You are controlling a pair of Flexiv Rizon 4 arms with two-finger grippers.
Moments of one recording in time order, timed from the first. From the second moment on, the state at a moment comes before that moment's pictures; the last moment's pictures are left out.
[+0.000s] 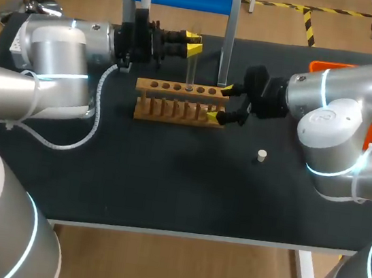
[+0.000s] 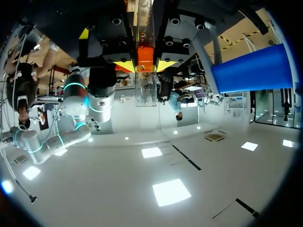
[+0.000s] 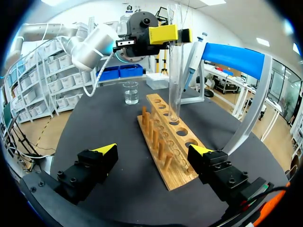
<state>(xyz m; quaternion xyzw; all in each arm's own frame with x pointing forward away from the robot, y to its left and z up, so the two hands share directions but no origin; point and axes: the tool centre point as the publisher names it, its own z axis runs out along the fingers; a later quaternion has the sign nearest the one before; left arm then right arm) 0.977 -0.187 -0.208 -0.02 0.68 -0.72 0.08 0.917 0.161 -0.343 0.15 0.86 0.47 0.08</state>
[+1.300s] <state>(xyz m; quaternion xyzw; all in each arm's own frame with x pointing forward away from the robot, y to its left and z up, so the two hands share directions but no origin) 0.983 -0.189 -0.231 -0.03 0.69 -0.72 0.07 0.917 0.161 -0.343 0.15 0.86 0.47 0.08</state>
